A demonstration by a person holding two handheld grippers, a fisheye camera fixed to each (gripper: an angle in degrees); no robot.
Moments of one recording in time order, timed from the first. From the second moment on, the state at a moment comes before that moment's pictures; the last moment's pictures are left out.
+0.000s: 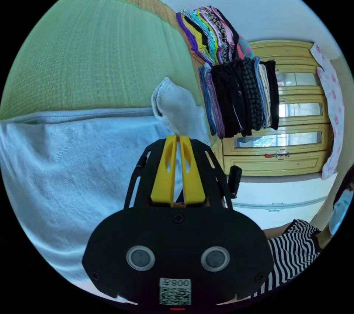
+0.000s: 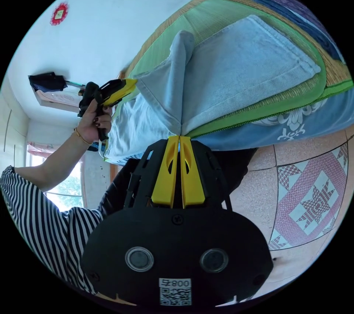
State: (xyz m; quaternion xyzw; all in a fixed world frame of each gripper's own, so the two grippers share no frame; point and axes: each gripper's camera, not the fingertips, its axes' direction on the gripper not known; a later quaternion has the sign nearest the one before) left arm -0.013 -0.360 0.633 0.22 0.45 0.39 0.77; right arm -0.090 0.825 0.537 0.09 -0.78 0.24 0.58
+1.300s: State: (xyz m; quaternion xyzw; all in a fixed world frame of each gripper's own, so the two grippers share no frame) left arm 0.166 -0.444 0.863 0.23 0.27 0.63 0.69; right arm -0.008 0.883 0.649 0.18 -0.72 0.33 0.59
